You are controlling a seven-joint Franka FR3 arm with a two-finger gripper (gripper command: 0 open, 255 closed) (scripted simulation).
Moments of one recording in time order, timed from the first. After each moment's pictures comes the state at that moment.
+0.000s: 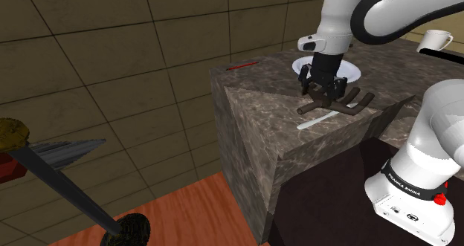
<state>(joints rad) 0.43 -0.75 -0.28 -2.77 -0.14 2.01 -1.12</state>
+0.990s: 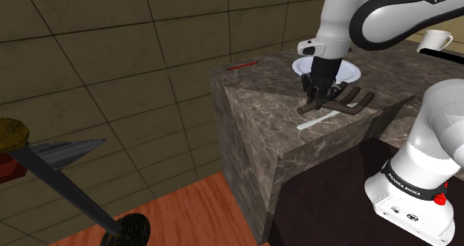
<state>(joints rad) 0.43 -0.74 -0.28 -2.79 -0.15 2.04 -1.13</state>
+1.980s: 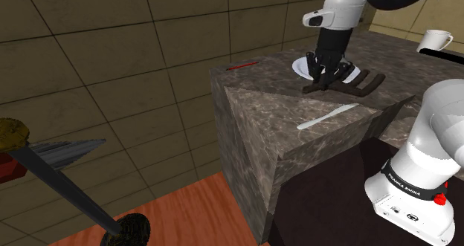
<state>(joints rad) 0.44 -0.80 -0.25 -2.64 -0.12 1.83 -1.12</state>
